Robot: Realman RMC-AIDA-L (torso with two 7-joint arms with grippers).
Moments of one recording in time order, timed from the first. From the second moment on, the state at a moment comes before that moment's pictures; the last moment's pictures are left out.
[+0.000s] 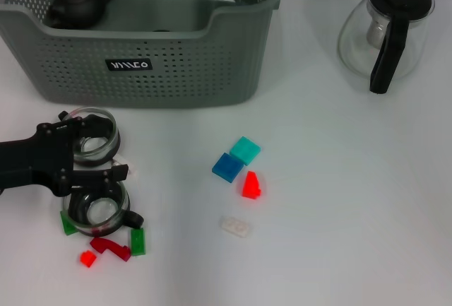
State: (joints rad) left arm -0.42 -2.03 0.32 0.67 2.31 1.73 -1.15; right arm 1.19 2.11 -1.38 -0.63 -2.25 -0.68 1.78
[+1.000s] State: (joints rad) left arm -0.43 -2.03 0.33 0.64 2.30 1.71 -1.15; right arm 1.20 2.11 -1.48 -0.46 -2.04 -0.50 1.64
